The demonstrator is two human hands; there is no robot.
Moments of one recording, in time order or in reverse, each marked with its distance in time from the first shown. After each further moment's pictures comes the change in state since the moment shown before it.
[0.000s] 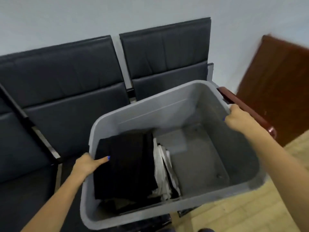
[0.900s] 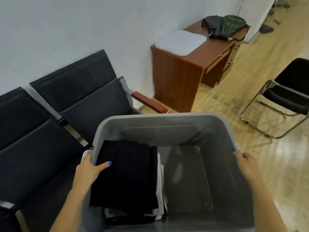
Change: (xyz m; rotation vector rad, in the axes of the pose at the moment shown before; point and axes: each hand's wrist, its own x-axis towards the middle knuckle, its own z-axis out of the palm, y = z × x) left_hand -0.321 0.189 -0.053 0.003 -0.192 0.523; right_hand -0.338 0.249 -0.194 0.595 0.342 0.732
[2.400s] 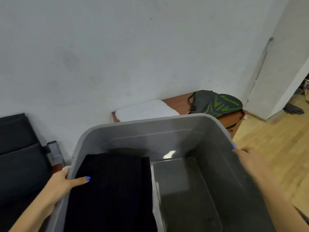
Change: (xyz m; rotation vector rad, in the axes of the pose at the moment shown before) left_hand 0.163 0.683 0.312 -0.520 0.131 -0.084; right_hand 0.771 -0.313 -0.322 -0.157 -0.089 -0.495
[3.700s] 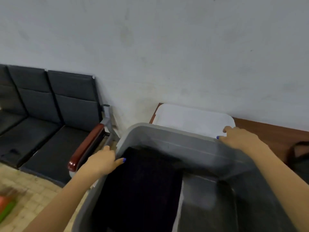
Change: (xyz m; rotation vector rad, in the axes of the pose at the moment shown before) left_hand 0.226 0.171 0.278 0.927 0.138 -0.627; right_hand 0.514 -0.235 0.203 -0.939 -0.751 -0.983
